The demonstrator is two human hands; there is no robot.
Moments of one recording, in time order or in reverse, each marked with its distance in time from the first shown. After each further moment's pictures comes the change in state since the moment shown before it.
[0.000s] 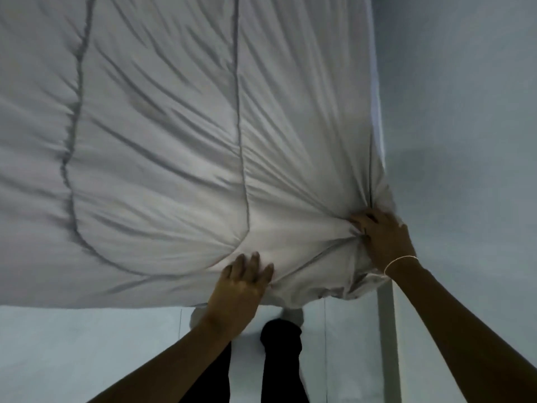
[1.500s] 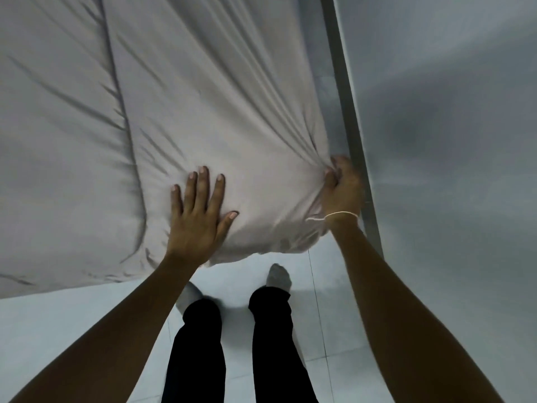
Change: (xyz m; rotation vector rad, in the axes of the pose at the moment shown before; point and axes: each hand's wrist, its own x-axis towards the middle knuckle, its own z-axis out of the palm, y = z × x) left_hand 0.112 0.064 0.020 0.157 0.201 -0.213; right_hand -0.006 0.079 0.079 0.759 0.418 0.601
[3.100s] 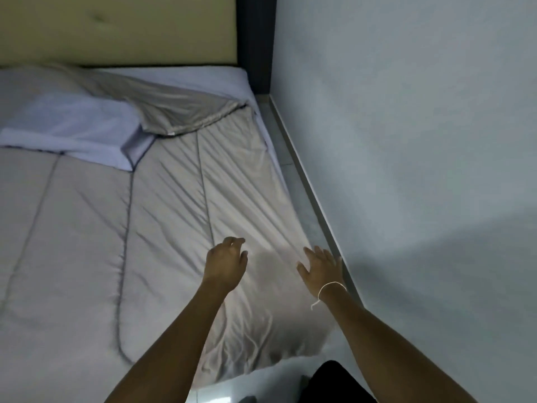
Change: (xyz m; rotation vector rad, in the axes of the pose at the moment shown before) left_hand 0.007 -0.063 -0.338 -0.376 0.056 -0.041; right_hand -0.076 -0.227 -0.183 -0.516 -0.350 -0.269
